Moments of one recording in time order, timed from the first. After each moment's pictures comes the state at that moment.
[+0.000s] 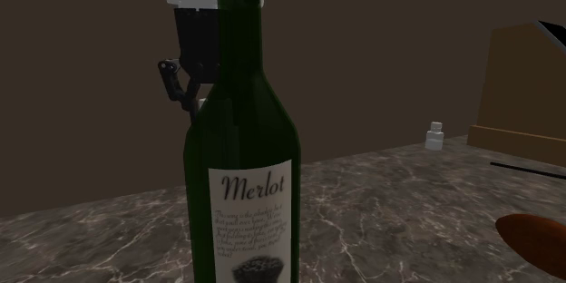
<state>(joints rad) 0.08 0.00 0.37 -1.98 -0.16 2.16 0.71</state>
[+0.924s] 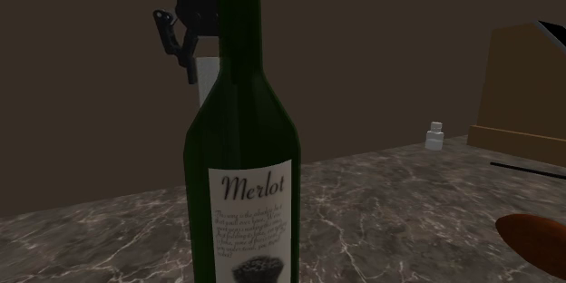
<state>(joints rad) 0.08 -0.03 0.37 -1.84 -0.13 2.00 0.68</state>
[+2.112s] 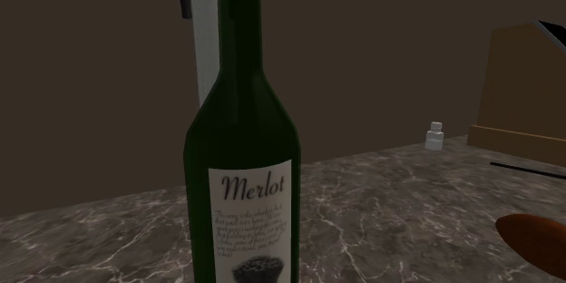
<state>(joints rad) 0.08 0.01 0.37 -1.55 -0.14 1.75 0.66</state>
